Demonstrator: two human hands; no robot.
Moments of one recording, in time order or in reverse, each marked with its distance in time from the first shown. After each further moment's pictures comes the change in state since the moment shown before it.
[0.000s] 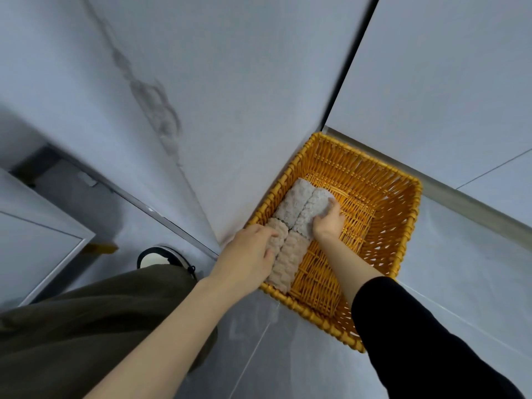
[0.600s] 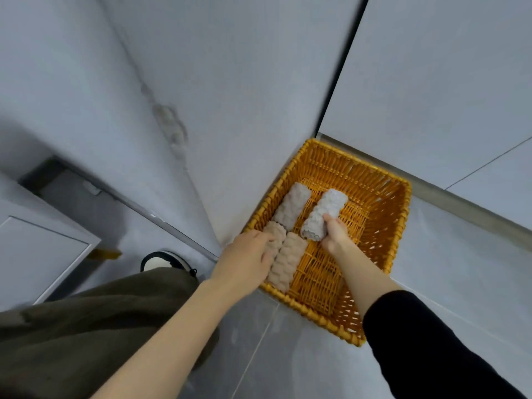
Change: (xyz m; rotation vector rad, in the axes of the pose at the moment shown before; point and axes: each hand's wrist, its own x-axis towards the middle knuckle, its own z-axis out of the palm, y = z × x) left_hand -0.007 -0.001 0.003 0.065 -0.008 0.015; right_hand -0.014 -0.002 -0.032 0.902 -0.208 0.371
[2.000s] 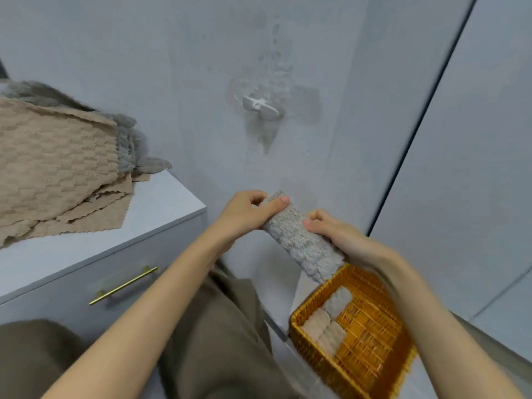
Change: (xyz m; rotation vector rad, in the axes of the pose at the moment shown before) left_hand -0.230 0.093 -0.273 -0.655 0.649 0.023; right_hand -0.477 -0.133 0.064 -0.916 -1.055 -0.679
